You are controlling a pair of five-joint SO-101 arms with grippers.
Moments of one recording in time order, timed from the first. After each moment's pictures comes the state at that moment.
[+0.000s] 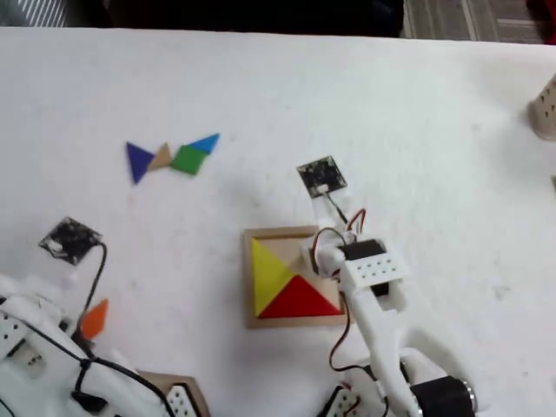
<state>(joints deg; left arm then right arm) -57.3 -46.2 56.8 81.8 -78.9 -18.3 -24.9 62.2 35.0 9.4</state>
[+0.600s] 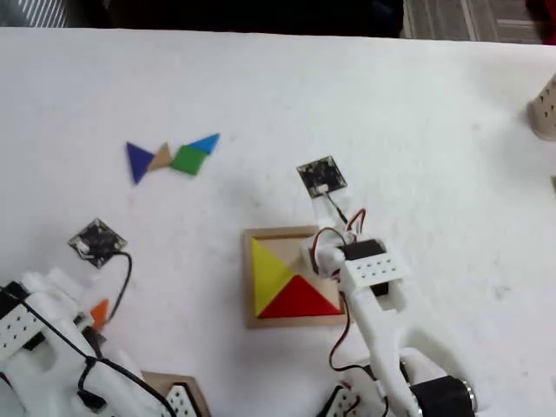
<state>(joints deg) -50.6 -44.9 66.2 64.9 -82.8 -18.3 -24.9 62.2 35.0 9.4</state>
